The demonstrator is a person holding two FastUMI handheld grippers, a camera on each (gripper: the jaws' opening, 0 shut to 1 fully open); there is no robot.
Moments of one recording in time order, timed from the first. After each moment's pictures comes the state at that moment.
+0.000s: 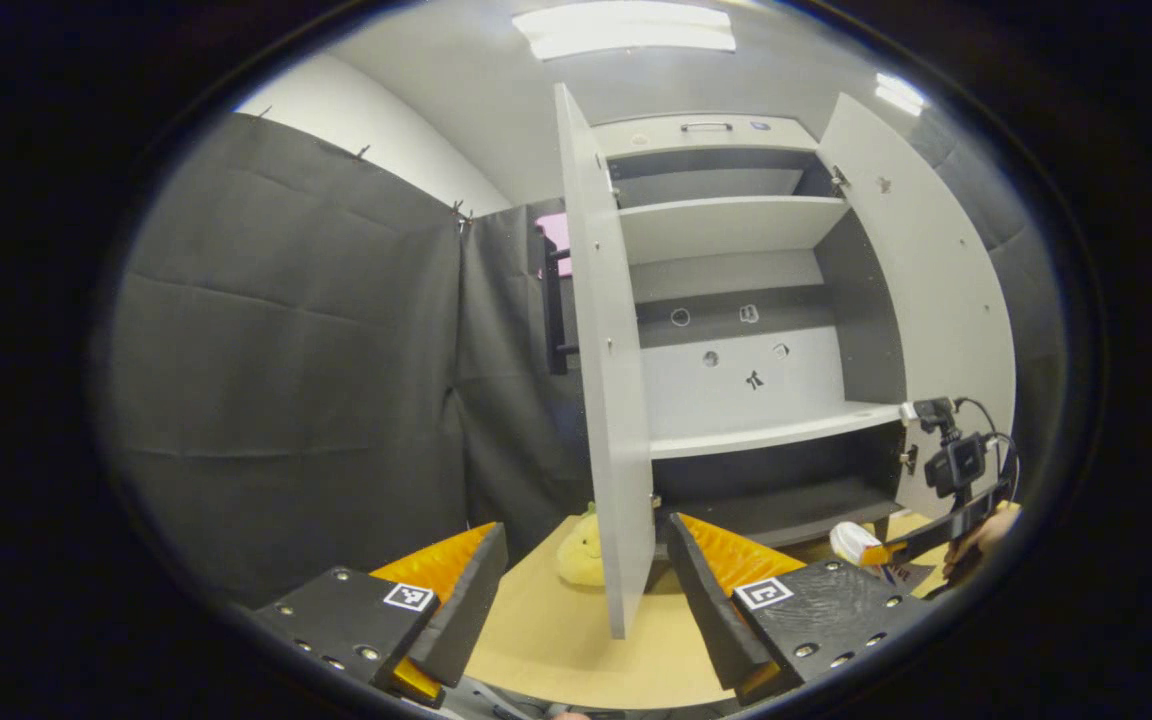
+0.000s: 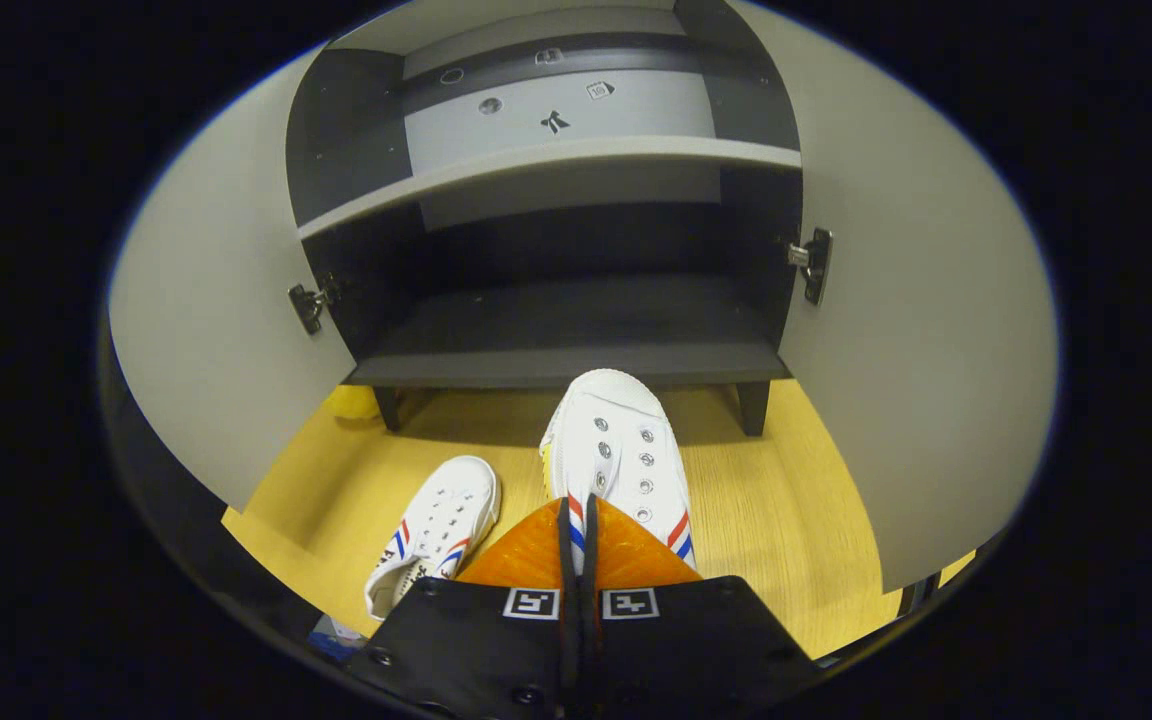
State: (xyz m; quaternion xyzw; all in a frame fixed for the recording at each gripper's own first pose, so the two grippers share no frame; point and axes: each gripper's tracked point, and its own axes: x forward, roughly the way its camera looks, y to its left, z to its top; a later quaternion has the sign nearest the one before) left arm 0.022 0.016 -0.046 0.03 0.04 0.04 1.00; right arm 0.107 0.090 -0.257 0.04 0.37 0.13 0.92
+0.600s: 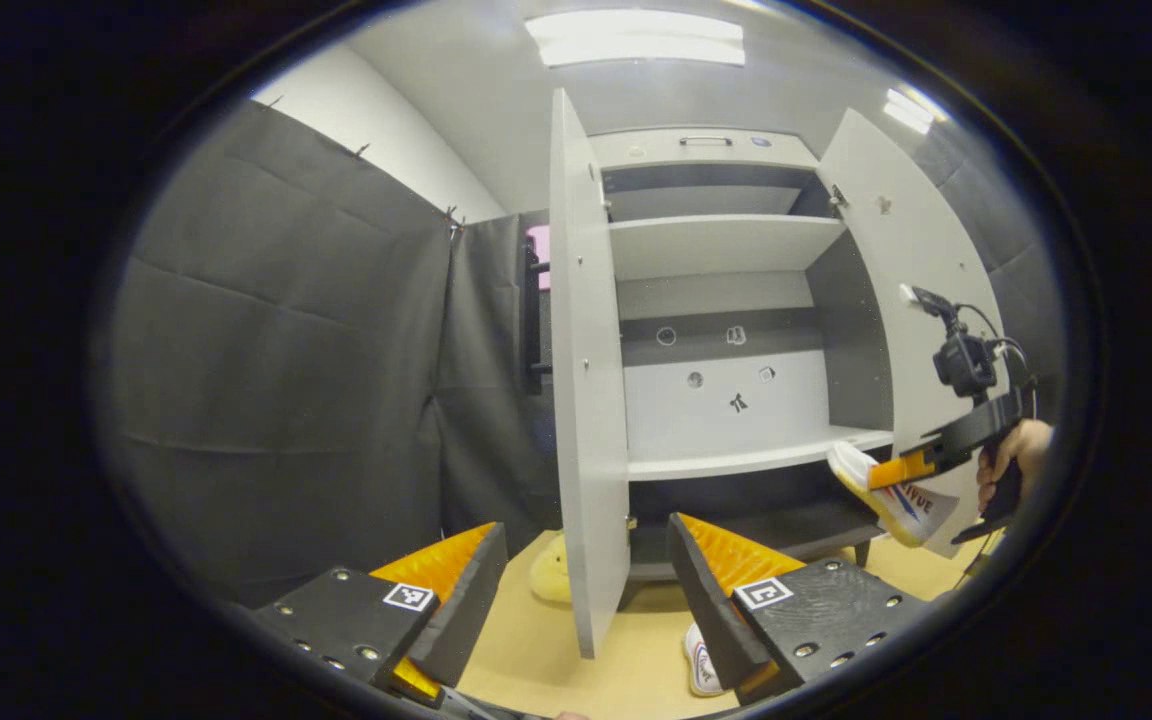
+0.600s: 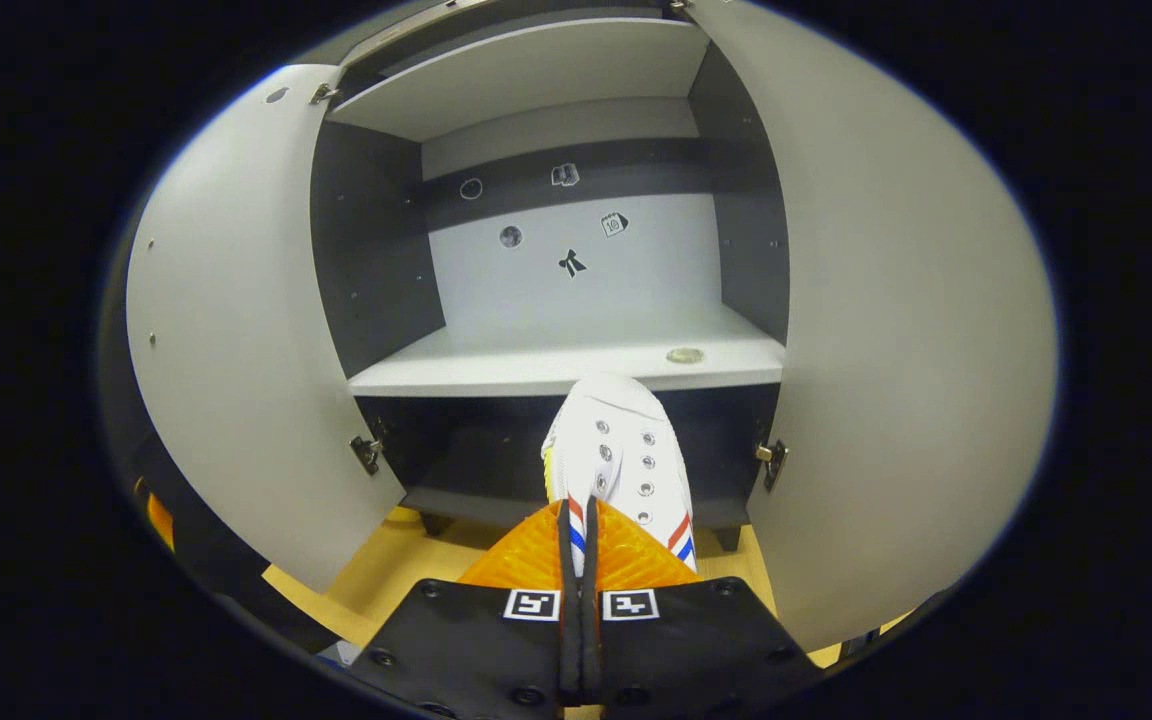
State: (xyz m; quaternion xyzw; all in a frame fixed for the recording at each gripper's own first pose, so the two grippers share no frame) left arm 0.043 0.001 -0.033 0.01 0.01 0.02 1.00; right arm 0.156 0.082 -0.108 0.05 0.26 0.14 0.95
